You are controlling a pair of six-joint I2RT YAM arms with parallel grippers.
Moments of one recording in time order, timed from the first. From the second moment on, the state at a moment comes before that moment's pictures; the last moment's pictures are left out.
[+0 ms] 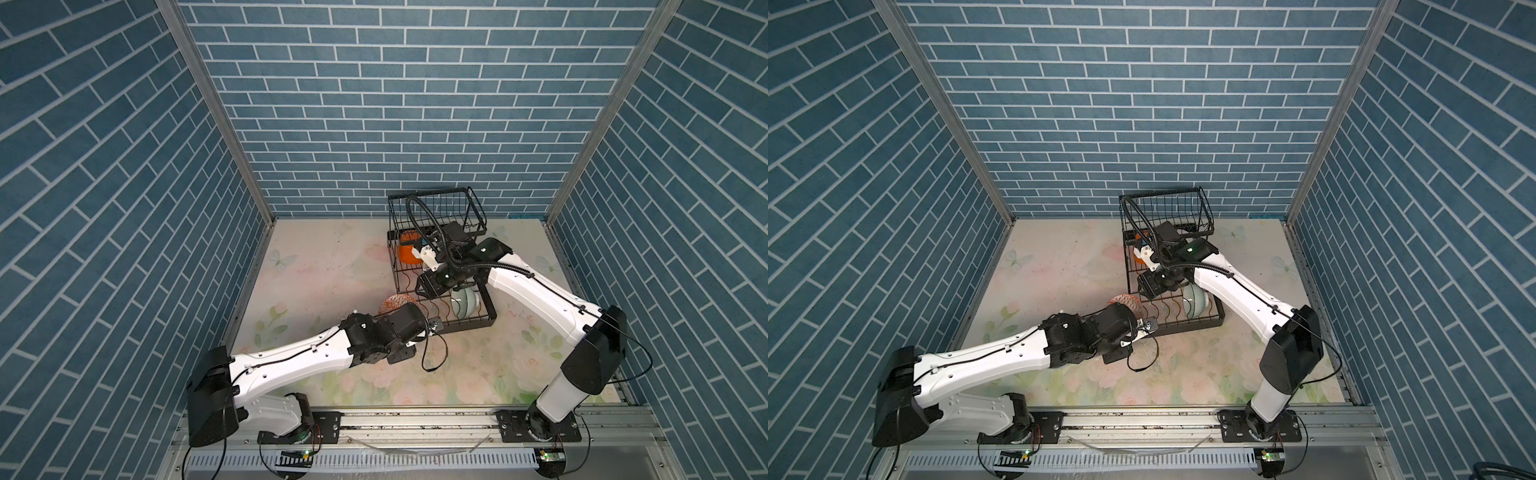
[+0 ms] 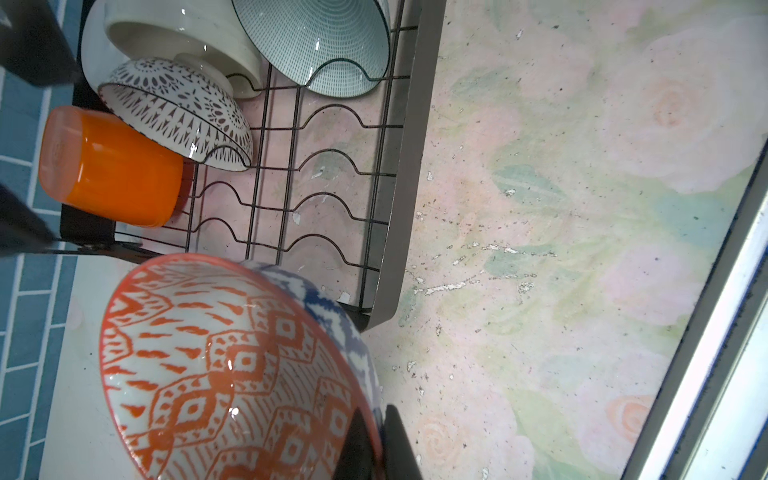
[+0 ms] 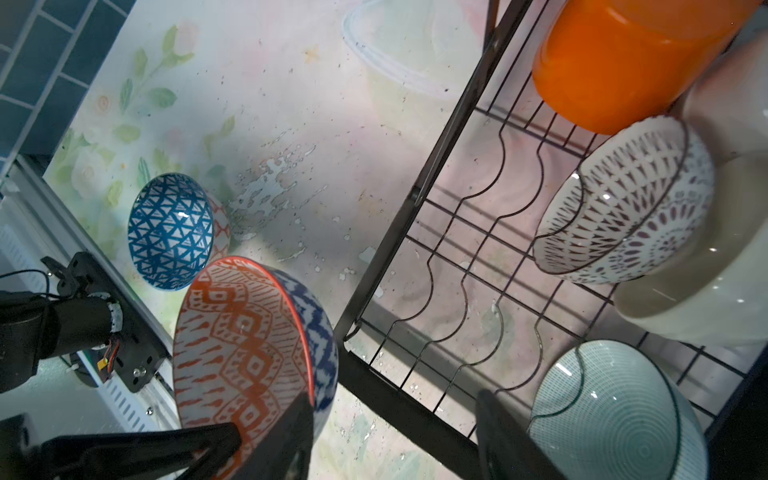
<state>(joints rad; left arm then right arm) -1.12 1.31 1.03 -0.74 -0.26 0.29 0.77 1.68 1.60 -0.99 -0.23 0.07</state>
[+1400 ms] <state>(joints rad) -1.12 1.40 1.11 -0.82 -0.22 0.39 0.84 1.85 1.66 -1.09 -0.20 0.00</state>
